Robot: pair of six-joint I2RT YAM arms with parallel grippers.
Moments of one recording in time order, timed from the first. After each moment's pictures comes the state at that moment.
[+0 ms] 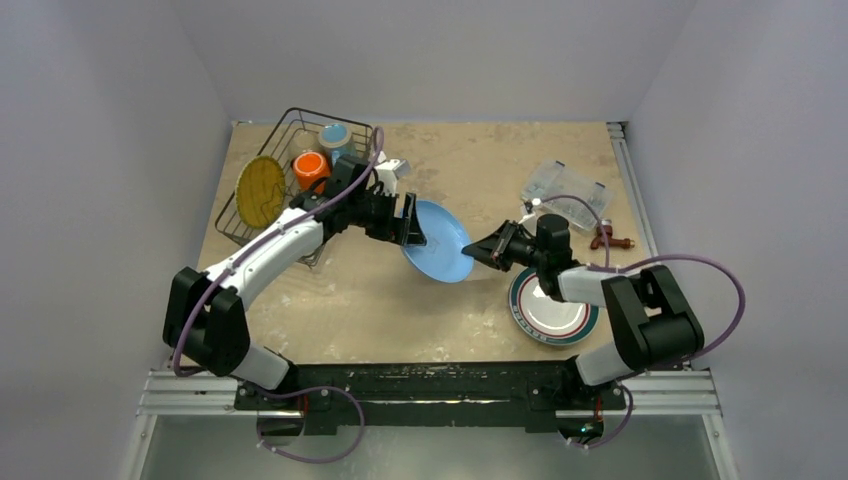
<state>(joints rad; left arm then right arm) -0.48 1.47 1.16 -0.46 0.48 -0.30 0.26 1.54 0.48 0.60 -0.69 1.11</state>
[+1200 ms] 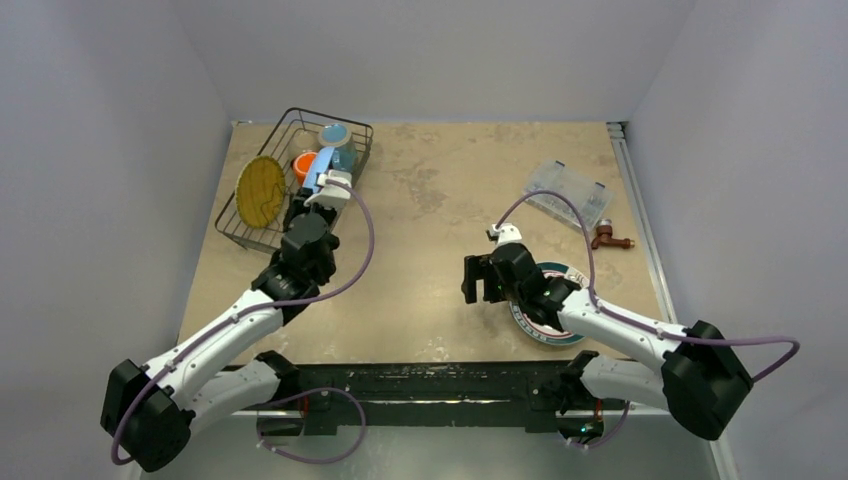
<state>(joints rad) -0.61 0.96 0.68 0.17 -0.90 0.44 0.74 1.14 0.55 -0.16 0.19 0.49</state>
